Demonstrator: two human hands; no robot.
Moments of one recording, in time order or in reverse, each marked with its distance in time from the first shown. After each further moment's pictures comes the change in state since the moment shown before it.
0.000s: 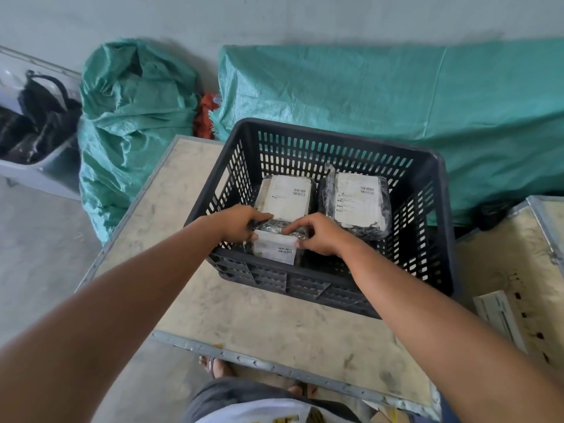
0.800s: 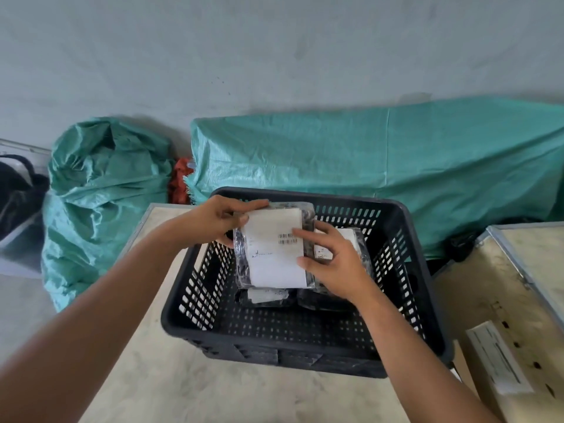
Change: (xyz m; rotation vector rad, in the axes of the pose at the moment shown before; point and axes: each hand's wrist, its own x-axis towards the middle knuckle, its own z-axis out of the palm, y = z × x) left_hand -0.015 0.041 -0.137 -0.616 0.150 0.335; right_hand -0.042 -0.035 -0.056 0.346 0.488 -0.283
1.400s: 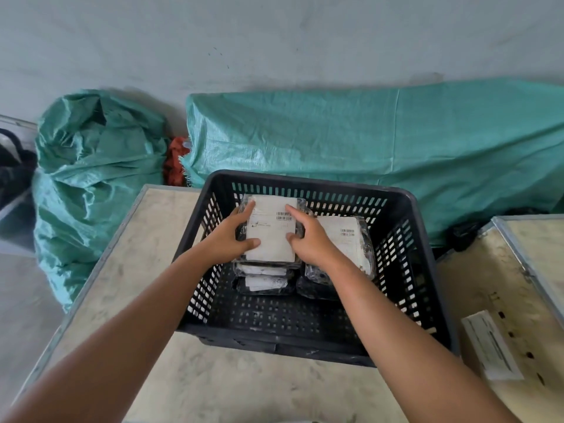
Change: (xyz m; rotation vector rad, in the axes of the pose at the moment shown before) left_hand 0.031 -0.094 0.055 0.145 0.203 -0.149; right_hand 0.067 0.044 0.035 -0.143 -0.091 0.277
